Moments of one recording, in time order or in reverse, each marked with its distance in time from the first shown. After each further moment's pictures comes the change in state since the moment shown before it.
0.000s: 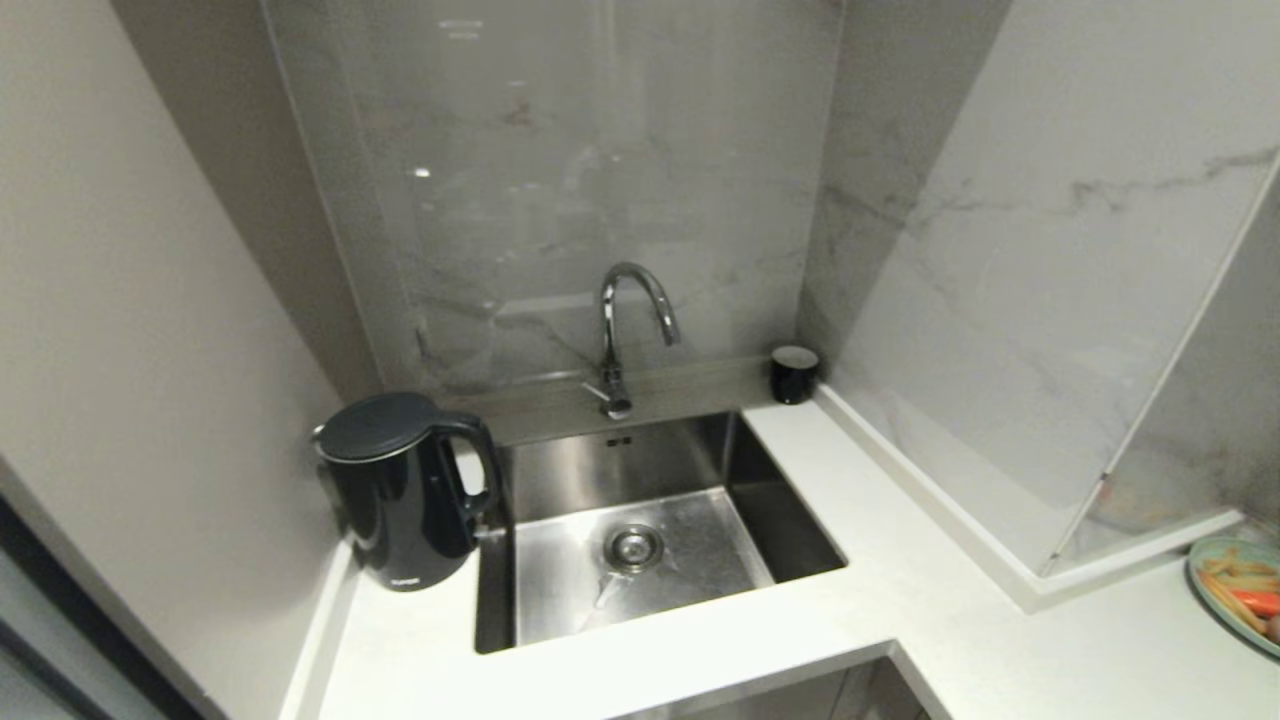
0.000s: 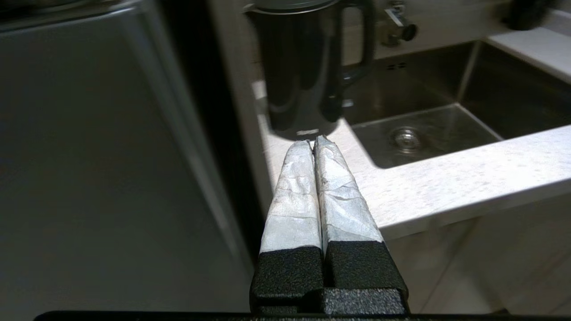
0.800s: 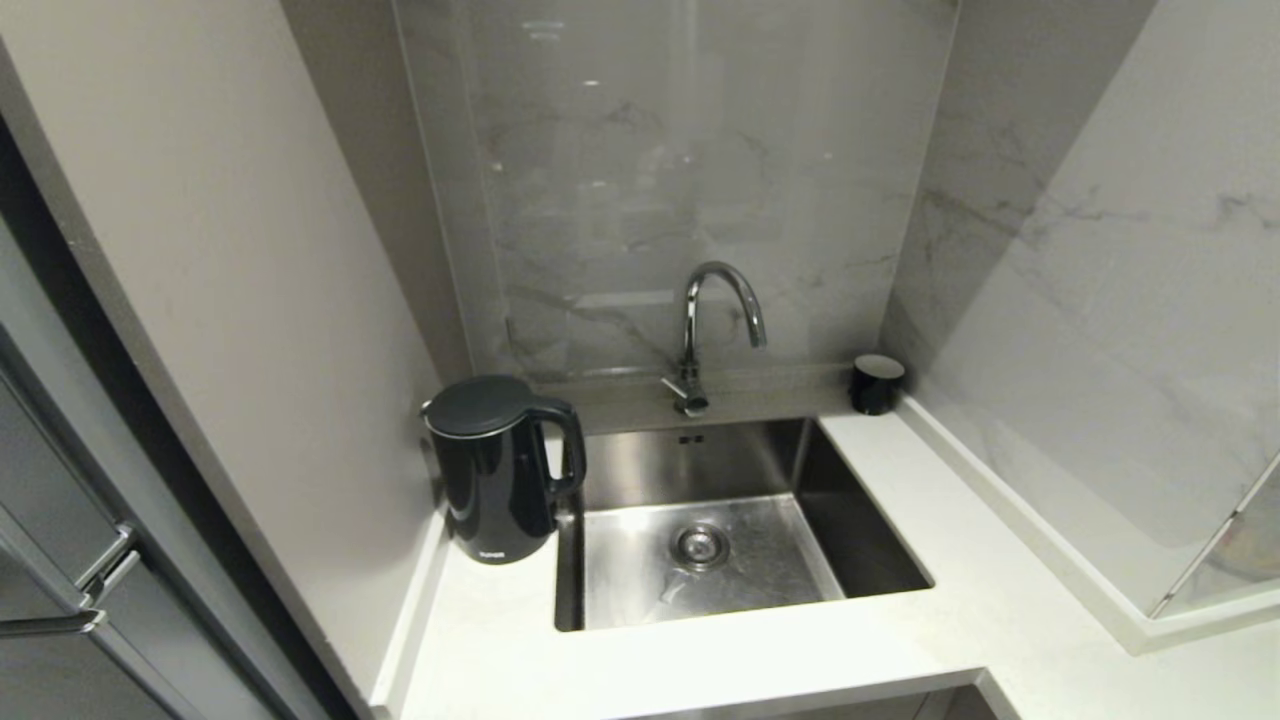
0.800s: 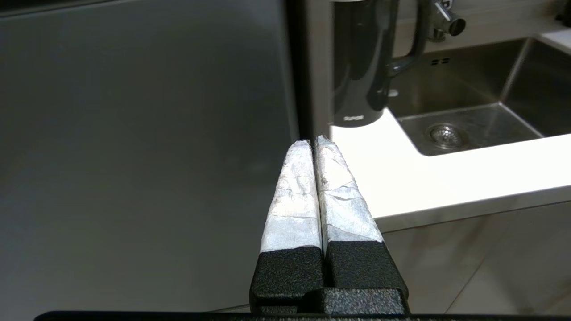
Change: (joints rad) left arm 0.000 0.000 0.000 -0.001 0.000 0.000; right arm 0.000 0.000 0.000 0.000 0.000 0.002
